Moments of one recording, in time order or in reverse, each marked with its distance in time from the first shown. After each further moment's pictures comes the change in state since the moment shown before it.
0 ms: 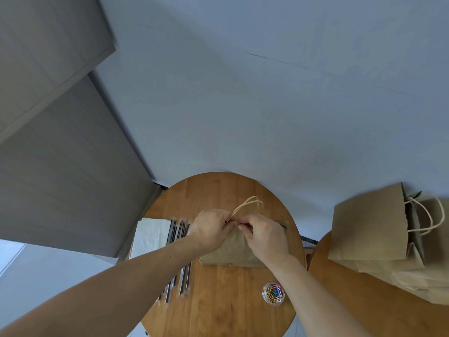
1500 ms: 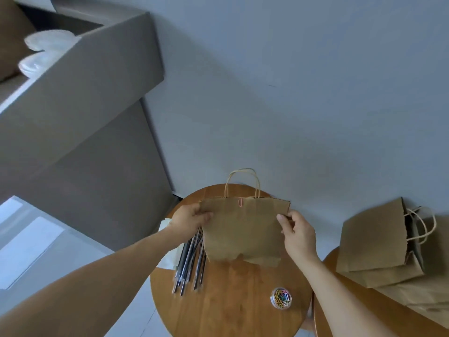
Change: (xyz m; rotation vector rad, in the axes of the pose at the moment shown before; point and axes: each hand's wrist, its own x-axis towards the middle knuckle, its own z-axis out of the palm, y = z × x) left_hand -0.078 -0.017 -0.073 -0.548 0.150 -0.412; right_hand -0.028 0.023 -0.037 0.251 0.174 0.193
